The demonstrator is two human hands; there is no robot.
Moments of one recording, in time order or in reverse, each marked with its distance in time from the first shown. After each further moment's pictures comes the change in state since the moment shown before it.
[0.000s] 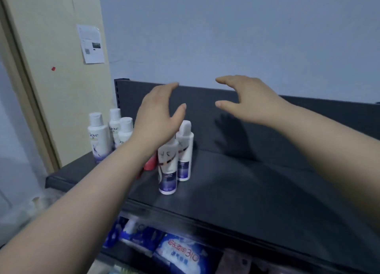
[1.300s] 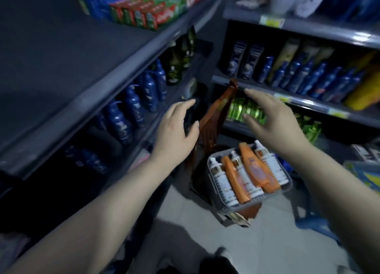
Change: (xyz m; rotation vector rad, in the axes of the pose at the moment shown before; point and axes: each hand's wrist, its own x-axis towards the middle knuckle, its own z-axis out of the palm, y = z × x) left_hand -0.411 0.552 0.257 -1.118 -1.101 0.693; right_hand -0.744 0.108 -0.129 -0.443 0.247 1.515
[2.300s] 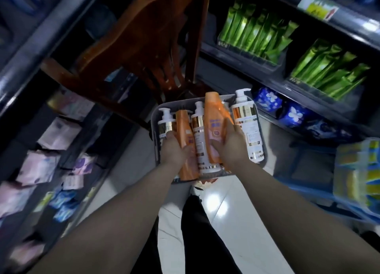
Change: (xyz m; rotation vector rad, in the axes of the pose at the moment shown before) left_hand -0.066 -0.079 0.408 0.012 -0.371 -1.127; right_hand -0.070 0.326 0.236 0.162 -0.610 0.537
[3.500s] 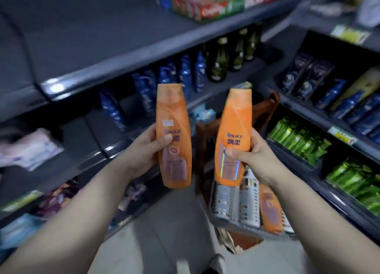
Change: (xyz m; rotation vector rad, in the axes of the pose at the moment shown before) left_hand -0.224 -0.029 -0.337 -0.927 -0.082 0.520; right_hand -0.160 -0.237 -0.122 0.825 -0.403 -0.581
